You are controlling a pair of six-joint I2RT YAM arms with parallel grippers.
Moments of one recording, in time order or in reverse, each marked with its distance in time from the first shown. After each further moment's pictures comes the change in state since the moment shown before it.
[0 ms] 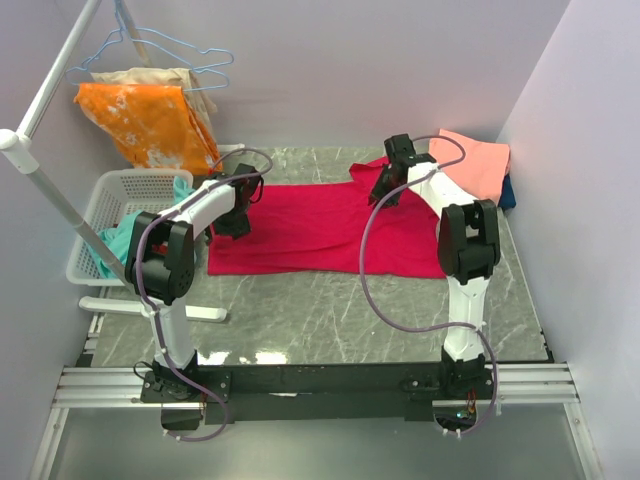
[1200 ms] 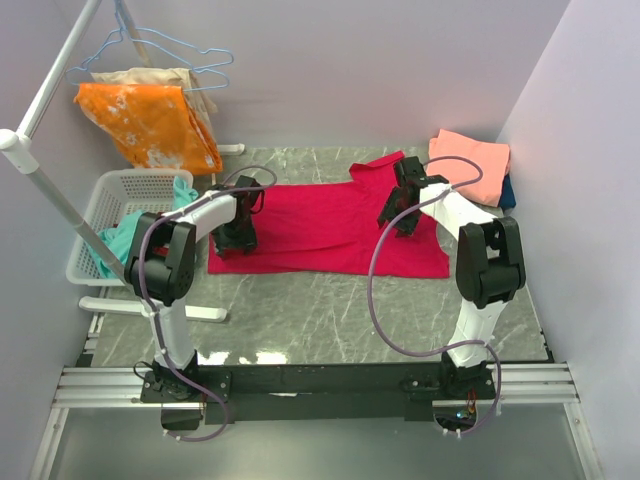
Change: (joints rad) left arm -0.007 -0.010 -0.131 0.111 0.222 0.077; right arm 0.000 -0.262 -0.369 0.010 0.127 0.004
